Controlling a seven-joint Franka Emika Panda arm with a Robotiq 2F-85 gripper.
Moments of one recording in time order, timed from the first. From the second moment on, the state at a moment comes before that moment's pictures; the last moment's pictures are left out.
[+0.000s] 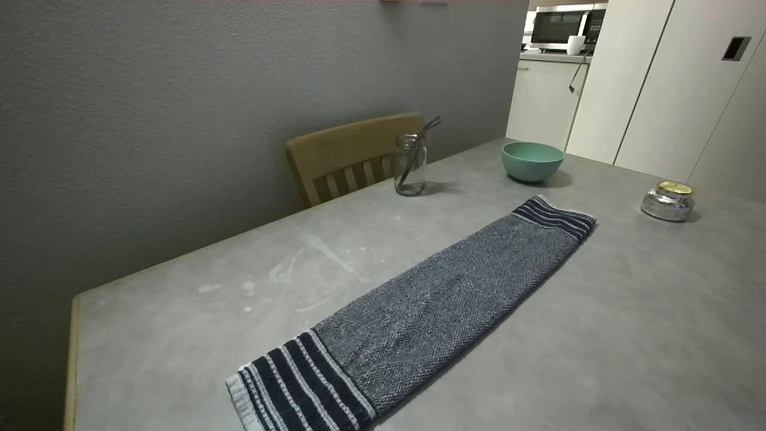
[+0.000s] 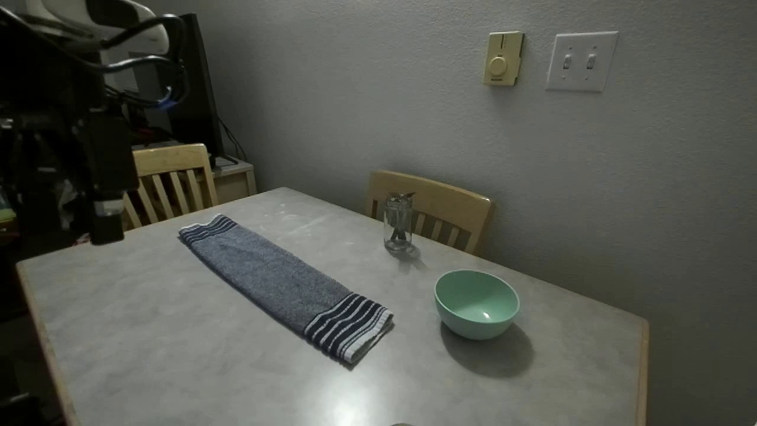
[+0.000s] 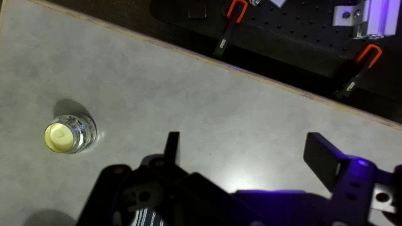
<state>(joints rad) 0.03 -0.66 -0.18 -2.68 -0.28 1.89 -0.34</state>
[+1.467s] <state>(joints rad) -0.09 -0.17 -0.26 -2.63 -0.28 2.25 -0.44</state>
